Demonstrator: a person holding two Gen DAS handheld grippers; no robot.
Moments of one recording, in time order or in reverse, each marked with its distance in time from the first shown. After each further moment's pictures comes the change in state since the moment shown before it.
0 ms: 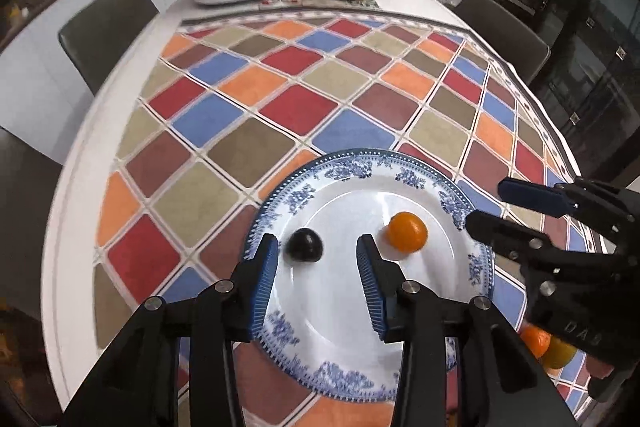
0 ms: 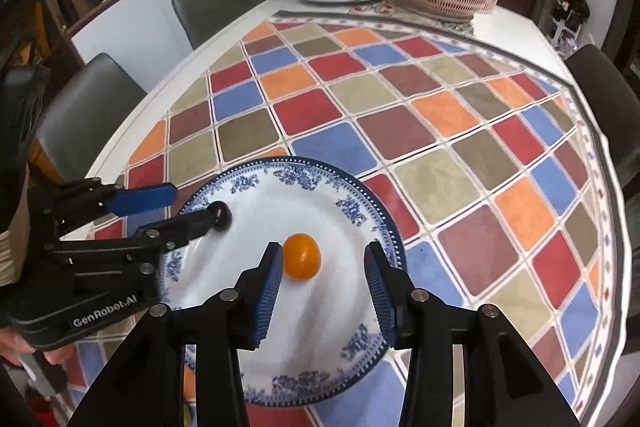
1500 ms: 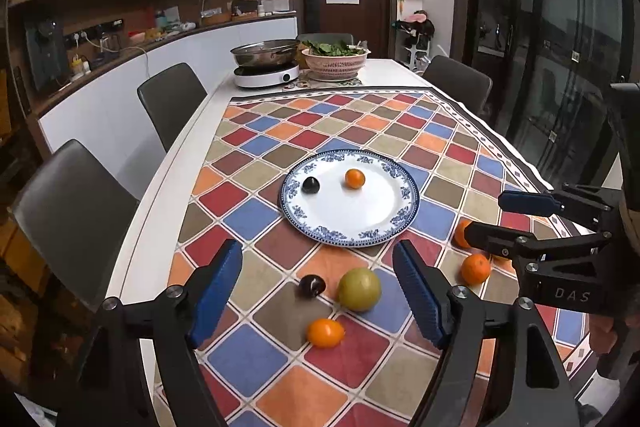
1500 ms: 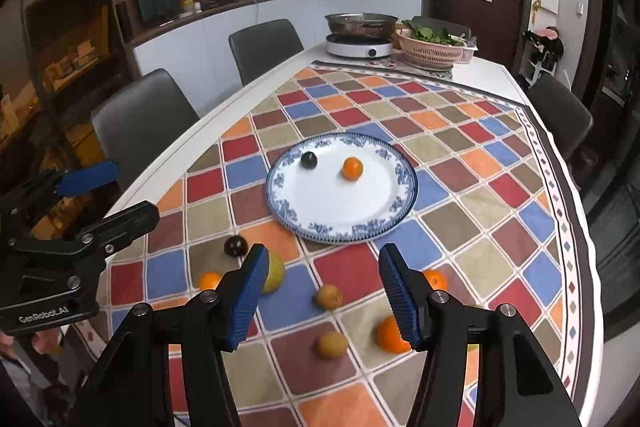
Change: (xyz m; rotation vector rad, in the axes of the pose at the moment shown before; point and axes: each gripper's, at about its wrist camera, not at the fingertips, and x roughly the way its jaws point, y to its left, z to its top) left arm -0.191 -0.031 -0.184 0.056 -0.341 0.085; right arm -0.161 0.074 -0.161 -0.032 -0.220 -0.011
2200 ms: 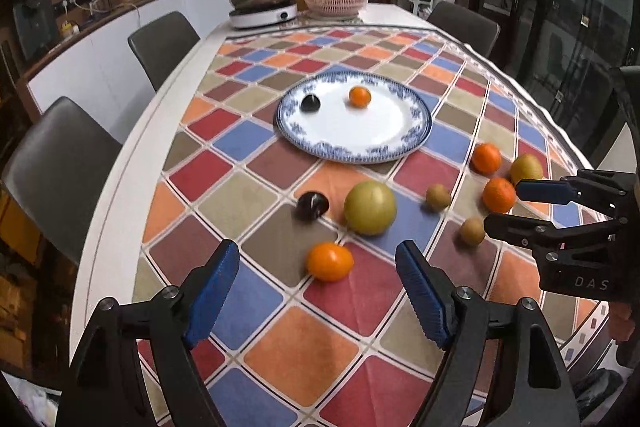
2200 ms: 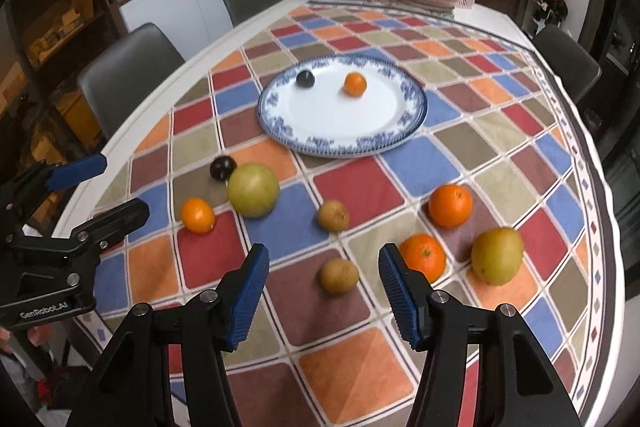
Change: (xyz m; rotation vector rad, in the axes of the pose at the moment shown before) left arm 0.042 0.000 -0.057 0.005 0.194 -0.004; right arm 0.037 0.004 -0.052 0.028 0.184 -0.005
